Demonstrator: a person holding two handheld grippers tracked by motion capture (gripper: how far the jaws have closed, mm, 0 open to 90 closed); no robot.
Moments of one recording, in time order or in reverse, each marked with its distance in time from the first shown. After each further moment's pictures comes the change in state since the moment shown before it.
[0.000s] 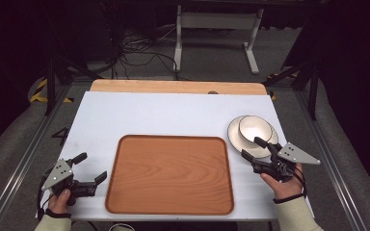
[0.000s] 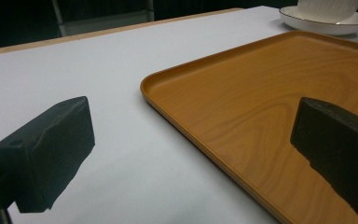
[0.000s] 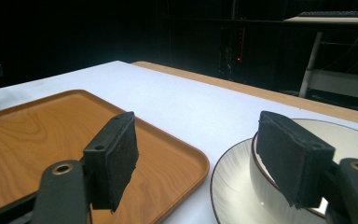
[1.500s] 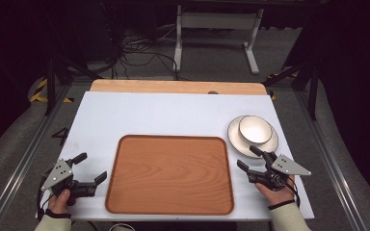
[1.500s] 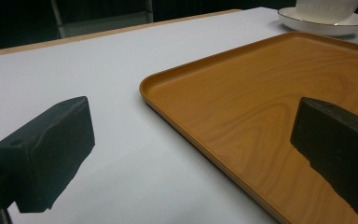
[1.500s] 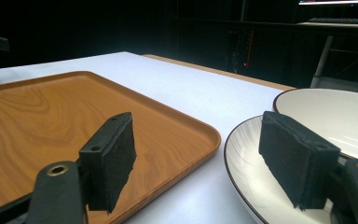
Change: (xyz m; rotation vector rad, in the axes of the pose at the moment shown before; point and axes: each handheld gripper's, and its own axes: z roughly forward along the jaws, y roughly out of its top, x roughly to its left) left arm 0.000 0.000 -0.001 -0.005 -0.007 0.007; right arm 0.005 -0.045 0.004 -0.032 0.030 -0.047
